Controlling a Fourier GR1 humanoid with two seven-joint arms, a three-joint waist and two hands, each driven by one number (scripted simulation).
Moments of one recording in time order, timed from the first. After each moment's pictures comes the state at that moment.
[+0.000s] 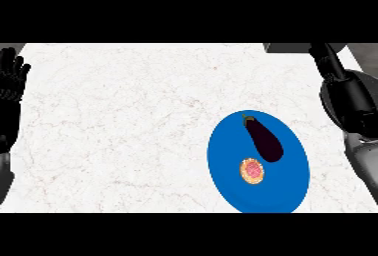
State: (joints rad) left arm -0.22 0.59 -0.04 -1.53 0.27 0.26 -0.15; right arm -0.42 -0.55 0.20 -1.44 -0.14 -0.15 -0.18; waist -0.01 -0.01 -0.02
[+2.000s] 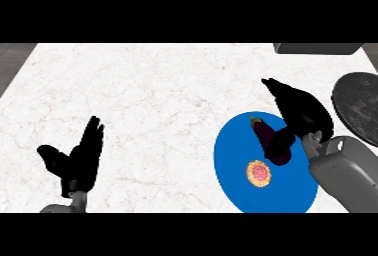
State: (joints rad) left arm -0.01 0.22 -0.17 -1.41 0.37 0.32 0.03; right arm -0.56 -0.55 0.51 -1.58 0.39 0.21 0.86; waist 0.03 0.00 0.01
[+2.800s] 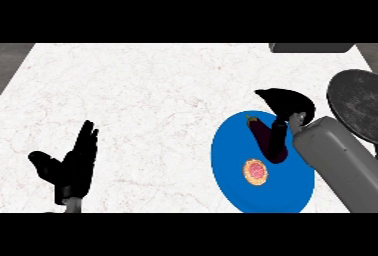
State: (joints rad) left arm 0.04 0.22 -0.14 -1.46 0.35 0.32 0.05; right arm -0.66 -0.46 0.48 -1.30 0.33 0.54 0.83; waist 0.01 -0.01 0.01
